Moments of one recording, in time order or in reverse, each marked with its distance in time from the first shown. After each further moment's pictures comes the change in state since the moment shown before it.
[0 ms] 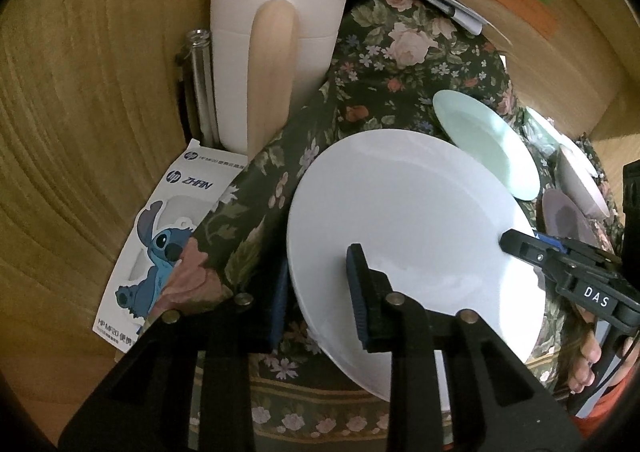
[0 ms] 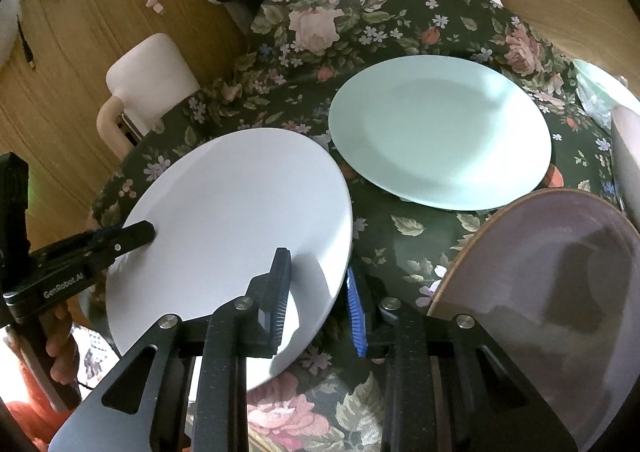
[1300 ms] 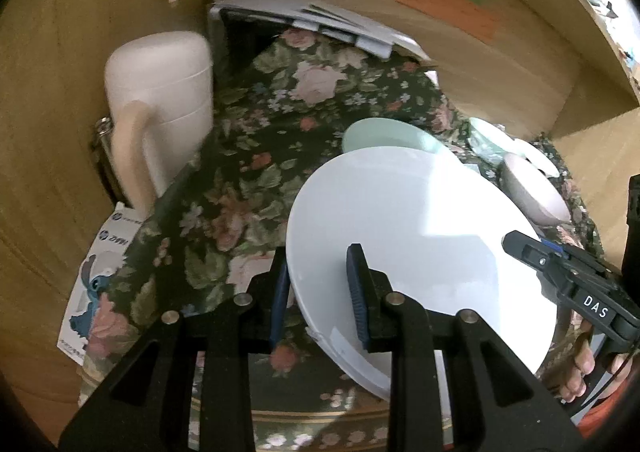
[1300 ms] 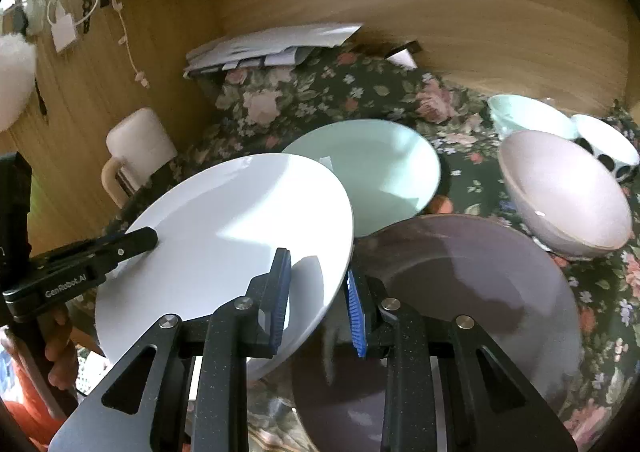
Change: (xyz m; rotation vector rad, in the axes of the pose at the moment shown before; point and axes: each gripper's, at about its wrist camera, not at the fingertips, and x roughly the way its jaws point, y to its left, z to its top) left arm -0.021 -0.075 0.014 0.088 -0.097 -0.093; right arm -0.077 -0.037 -0.015 0.042 -0.204 -0.108
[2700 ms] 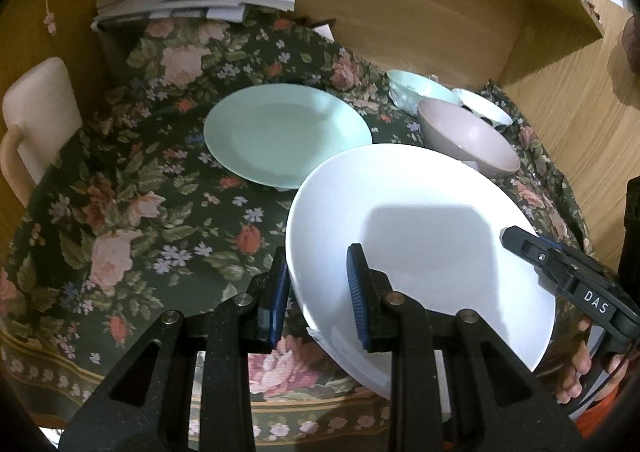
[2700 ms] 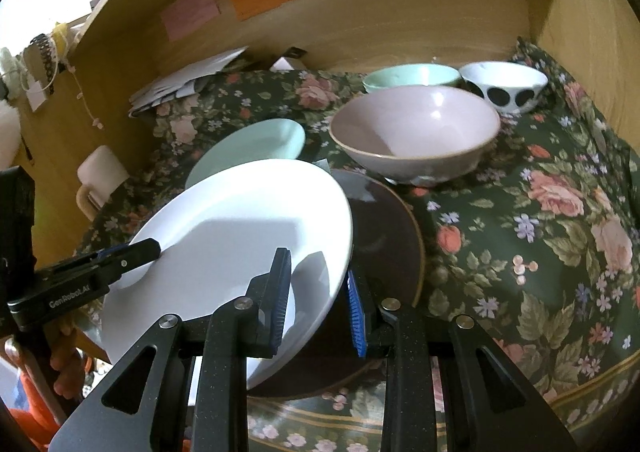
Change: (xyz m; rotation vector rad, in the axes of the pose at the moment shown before) left arm 0.023 -0.116 -0.021 0.123 0.079 -0.081; right arm -0.061 -0.098 -0.049 0.177 -0.036 -0.067
